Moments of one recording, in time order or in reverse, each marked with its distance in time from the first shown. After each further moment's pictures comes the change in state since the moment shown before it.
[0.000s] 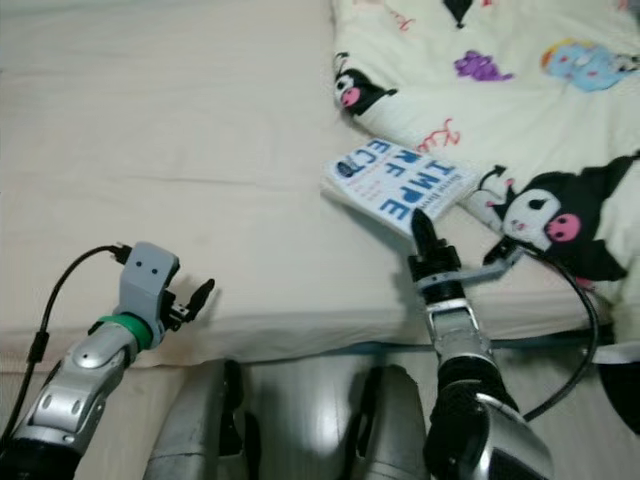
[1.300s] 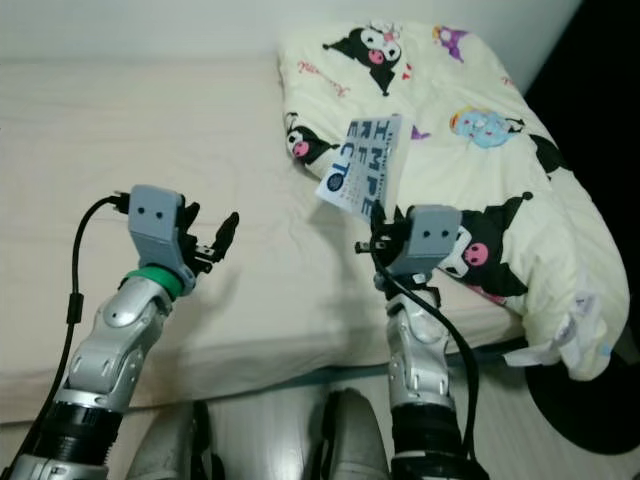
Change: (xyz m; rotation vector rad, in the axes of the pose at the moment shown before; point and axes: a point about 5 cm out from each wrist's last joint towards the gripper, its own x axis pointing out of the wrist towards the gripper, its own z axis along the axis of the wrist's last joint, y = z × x) left arm 0.021 -0.021 0.069 -0.157 -0.257 0.008; right arm 0.005 0.056 -0.014 -0.814 -0.029 -0.187
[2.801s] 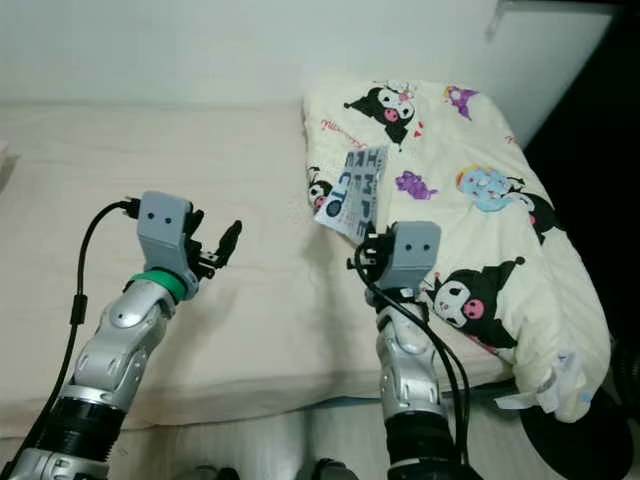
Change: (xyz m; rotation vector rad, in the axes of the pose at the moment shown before) left arm 0.001 0.001 -0.013 0.019 0.043 -0.011; right arm -0.006 0.006 -0.023 -0.020 0.100 -0.037
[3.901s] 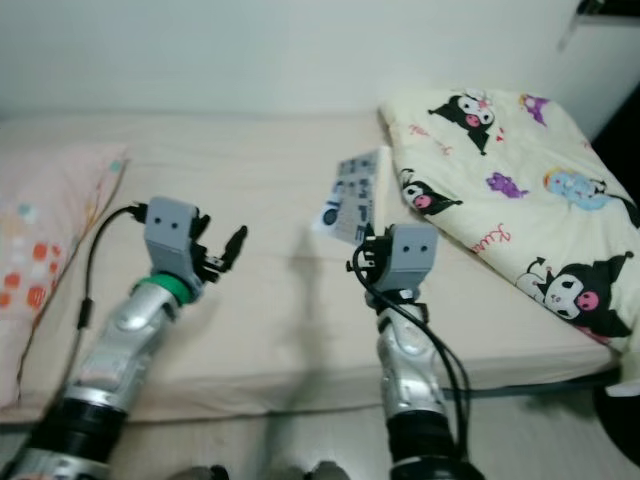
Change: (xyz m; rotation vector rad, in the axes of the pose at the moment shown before) left arm -0.001 0.007 -0.003 0.009 0.007 0.026; right arm 0.001 0.005 -0.003 -0.004 -0.001 0.020
